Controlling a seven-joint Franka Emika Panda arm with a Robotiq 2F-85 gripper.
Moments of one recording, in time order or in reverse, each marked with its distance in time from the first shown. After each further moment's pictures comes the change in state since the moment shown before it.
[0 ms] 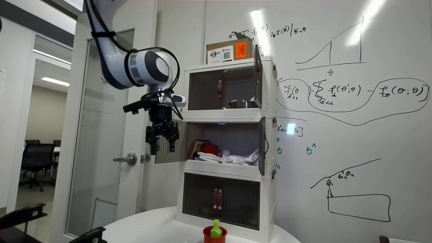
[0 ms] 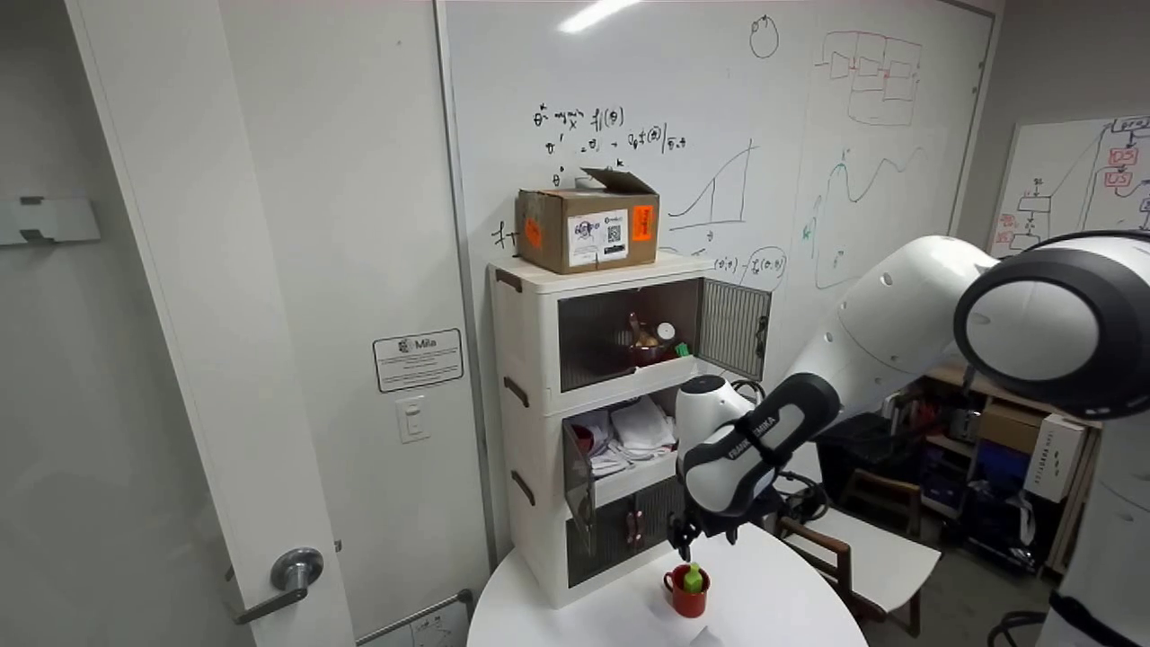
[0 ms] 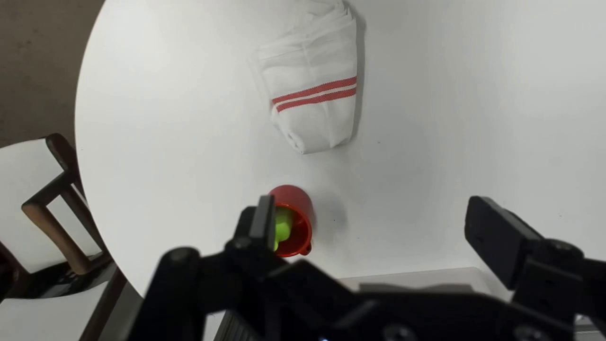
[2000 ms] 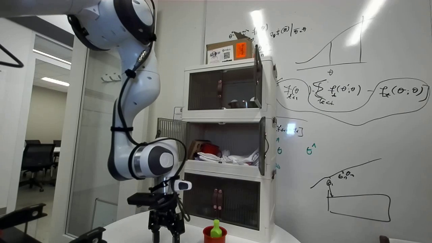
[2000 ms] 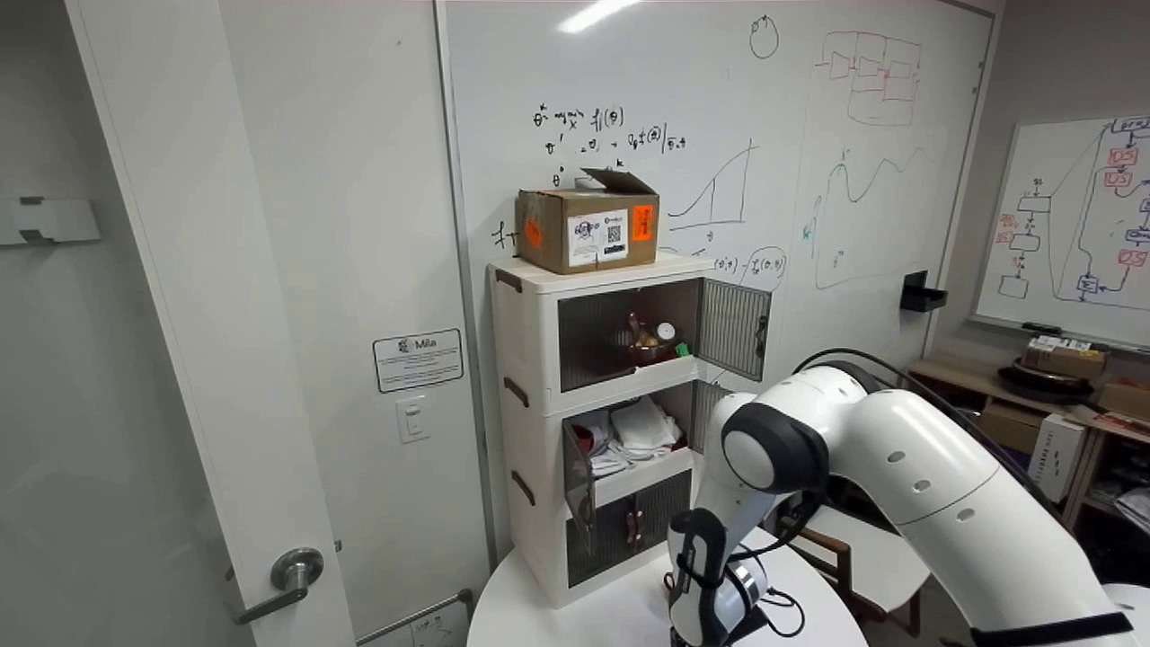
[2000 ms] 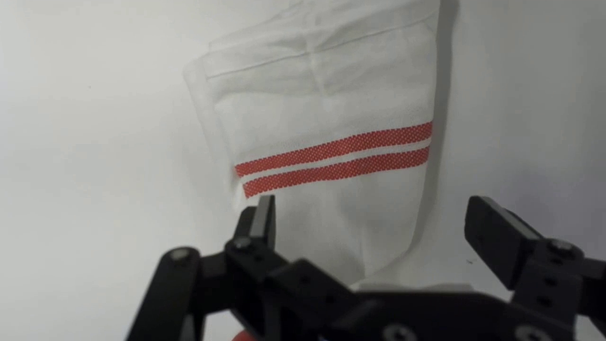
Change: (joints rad) arm 0.198 0.848 -0.233 0.334 0.146 0.431 -0.096
